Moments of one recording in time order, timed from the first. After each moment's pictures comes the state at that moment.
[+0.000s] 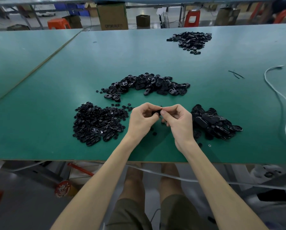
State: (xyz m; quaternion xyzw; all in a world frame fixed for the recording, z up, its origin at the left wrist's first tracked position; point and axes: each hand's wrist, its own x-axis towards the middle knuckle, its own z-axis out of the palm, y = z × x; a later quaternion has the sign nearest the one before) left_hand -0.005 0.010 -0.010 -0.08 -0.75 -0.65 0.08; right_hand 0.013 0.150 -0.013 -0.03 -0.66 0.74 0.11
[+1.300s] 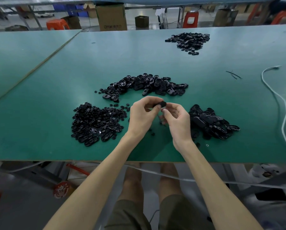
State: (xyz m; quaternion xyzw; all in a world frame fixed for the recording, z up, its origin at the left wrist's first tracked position) left_hand -0.005 0.021 0.013 -0.10 -0.78 -0.60 0.14; right_hand 0.013 0.146 -0.011 -0.06 -0.66 0.74 0.12
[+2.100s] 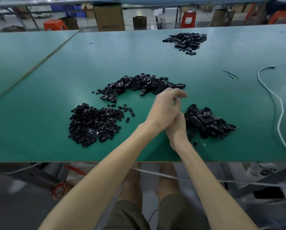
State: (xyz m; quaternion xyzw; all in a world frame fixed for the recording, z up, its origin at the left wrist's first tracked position) left_hand -0.011 0.080 0.045 -0.20 -0.85 -0.47 0.10; right_hand 0.018 0.148 -0.010 -0.05 -0.71 0.70 0.10
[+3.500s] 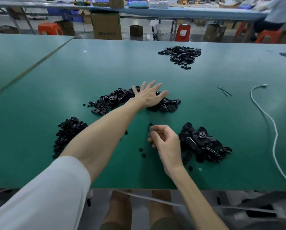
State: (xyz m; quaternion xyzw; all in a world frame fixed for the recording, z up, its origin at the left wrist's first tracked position) left_hand -0.192 0.058 0.036 -0.14 -0.97 -0.17 -0.04; right_hand 0.014 0.146 -0.008 -0.06 -0.71 0.70 0.09
